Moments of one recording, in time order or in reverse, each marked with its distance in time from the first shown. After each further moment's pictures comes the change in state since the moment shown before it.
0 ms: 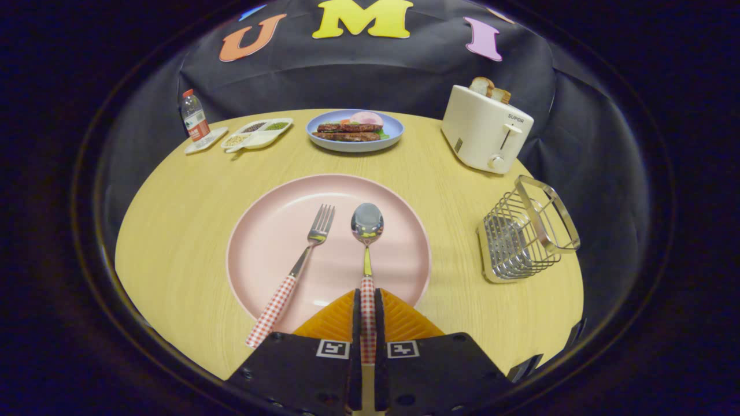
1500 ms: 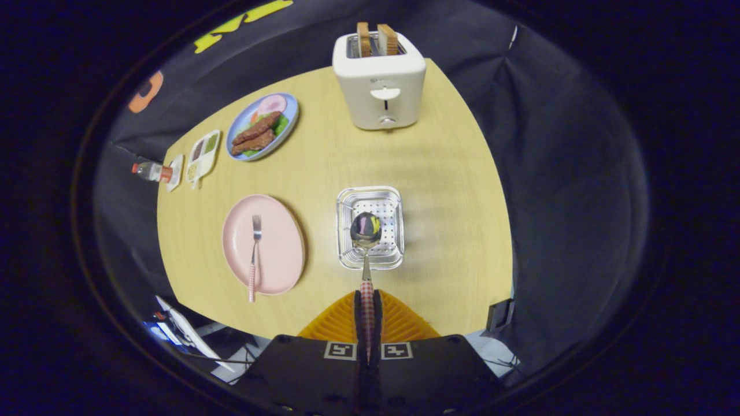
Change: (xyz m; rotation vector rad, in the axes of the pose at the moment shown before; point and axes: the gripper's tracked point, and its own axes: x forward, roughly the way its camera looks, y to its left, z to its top) arm -0.100 -0.183 0.069 0.255 0.611 0.038
